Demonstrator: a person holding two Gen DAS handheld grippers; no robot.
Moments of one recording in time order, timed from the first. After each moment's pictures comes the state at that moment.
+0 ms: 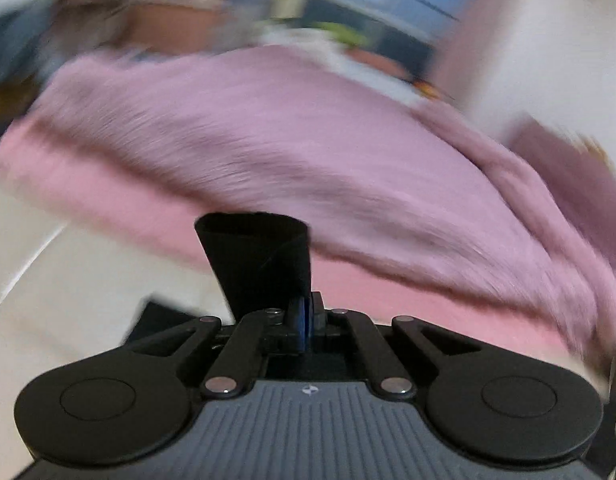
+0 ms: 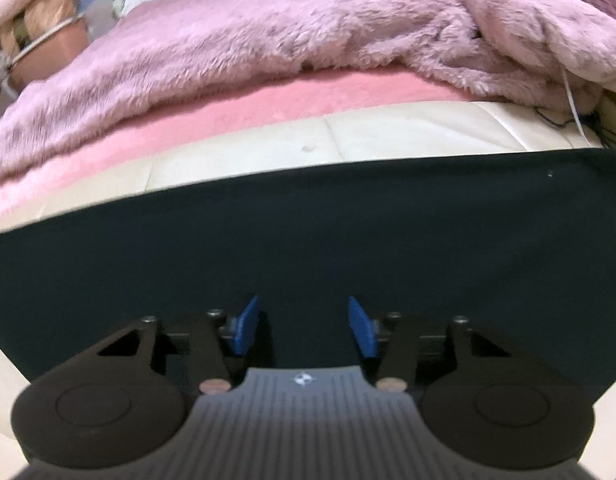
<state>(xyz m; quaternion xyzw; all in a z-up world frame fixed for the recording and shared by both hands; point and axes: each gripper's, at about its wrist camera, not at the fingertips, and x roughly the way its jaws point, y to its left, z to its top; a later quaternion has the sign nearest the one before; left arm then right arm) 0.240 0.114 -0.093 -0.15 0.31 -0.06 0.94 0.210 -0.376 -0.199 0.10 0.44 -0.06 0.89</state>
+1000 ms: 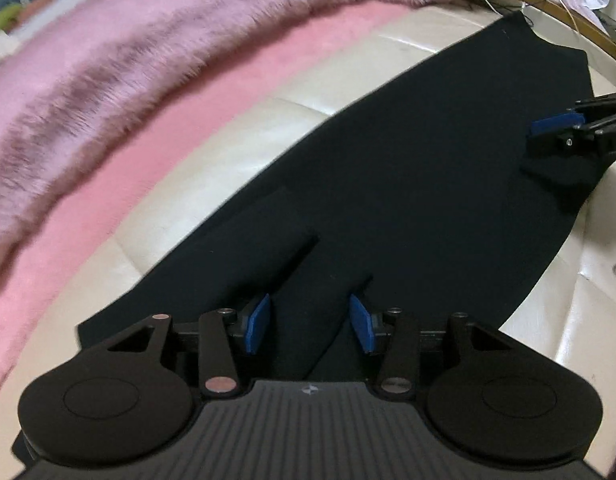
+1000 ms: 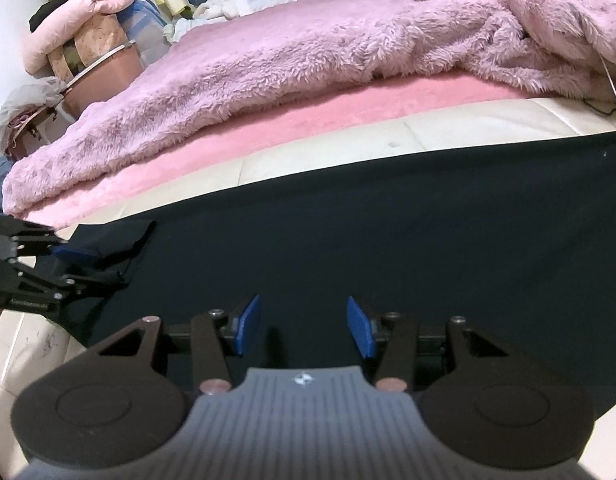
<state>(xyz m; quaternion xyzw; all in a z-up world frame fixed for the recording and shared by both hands) 0.258 -0.053 -0.173 0.25 0.45 -0.36 0.78 0.179 -0.337 -0.202 0.15 0.40 0.03 0.90</state>
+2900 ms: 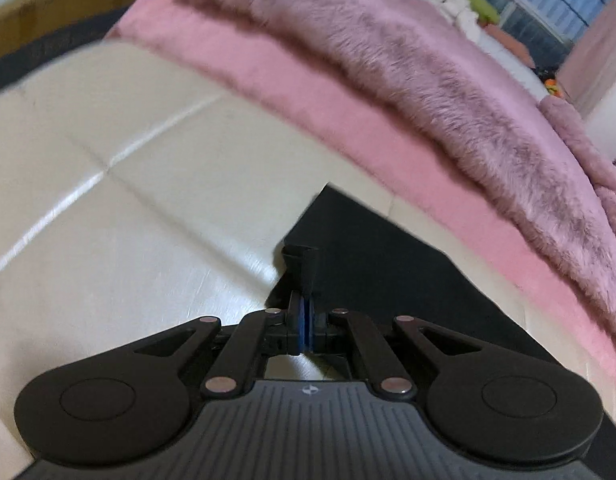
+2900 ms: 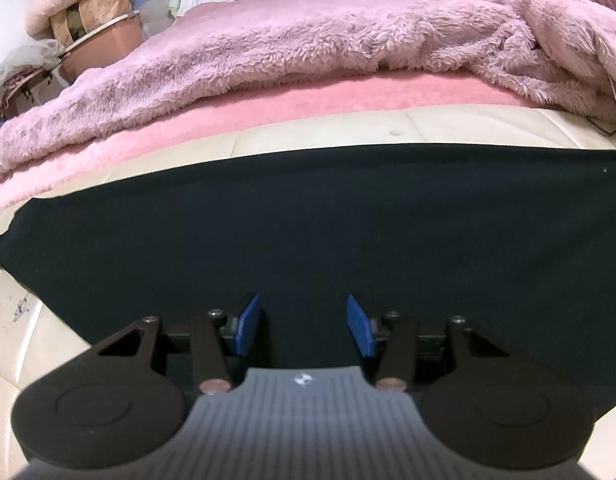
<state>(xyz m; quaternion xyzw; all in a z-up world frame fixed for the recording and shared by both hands) 0.233 0.233 -0.191 -0.27 0.41 0.11 0.86 0.188 -0.323 -0.212 0.09 0.42 0.02 0.90</state>
